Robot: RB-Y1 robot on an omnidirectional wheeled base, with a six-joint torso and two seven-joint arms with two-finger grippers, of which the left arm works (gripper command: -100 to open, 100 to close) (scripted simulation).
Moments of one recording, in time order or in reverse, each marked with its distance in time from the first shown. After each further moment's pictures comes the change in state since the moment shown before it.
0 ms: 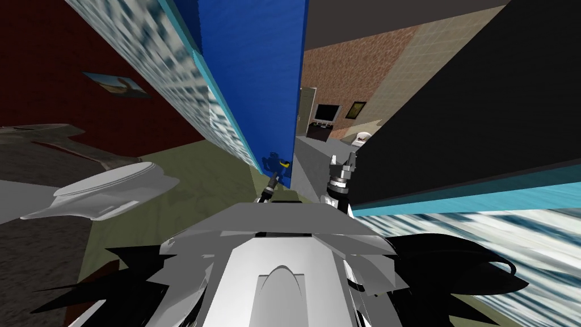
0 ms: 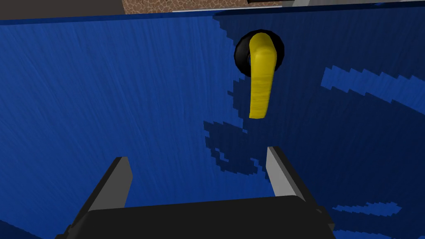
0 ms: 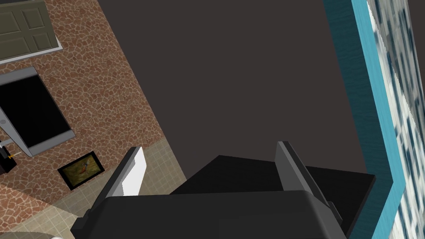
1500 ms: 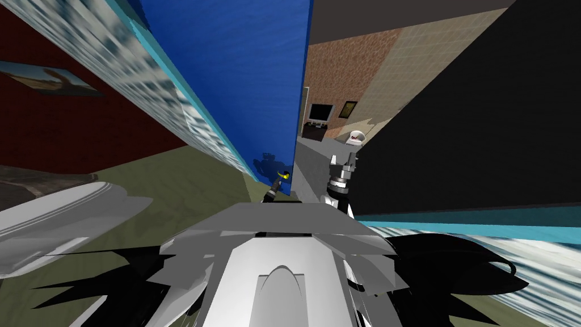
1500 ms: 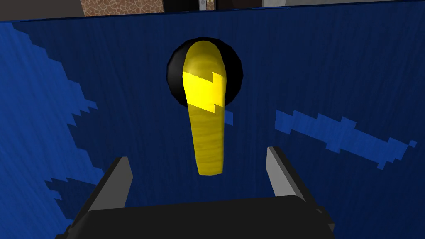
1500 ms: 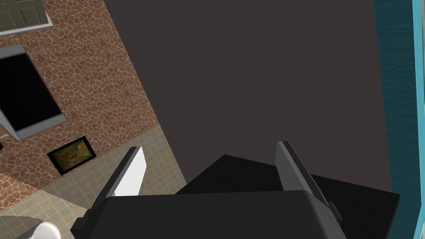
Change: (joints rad) arm -0.069 -0.010 -0.059 0.234 0.002 -0.058 -0.012
